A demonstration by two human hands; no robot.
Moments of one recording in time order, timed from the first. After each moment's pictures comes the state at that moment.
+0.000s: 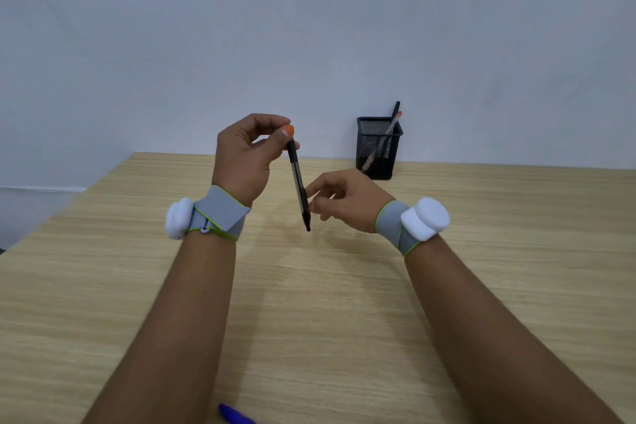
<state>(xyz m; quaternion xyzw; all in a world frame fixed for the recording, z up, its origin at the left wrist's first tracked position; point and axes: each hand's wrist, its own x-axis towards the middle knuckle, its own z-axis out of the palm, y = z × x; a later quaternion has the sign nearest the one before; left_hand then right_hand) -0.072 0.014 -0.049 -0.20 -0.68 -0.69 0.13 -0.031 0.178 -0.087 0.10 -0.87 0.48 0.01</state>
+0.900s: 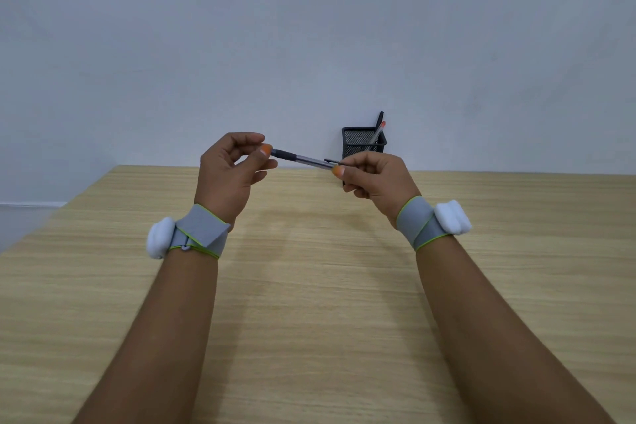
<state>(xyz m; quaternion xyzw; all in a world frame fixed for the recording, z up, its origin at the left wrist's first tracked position) -0.080 0.013 -0.058 -0.14 -0.67 -0.72 0.09 -0.030 0.224 -0.073 -0.01 -0.74 0.66 0.14</state>
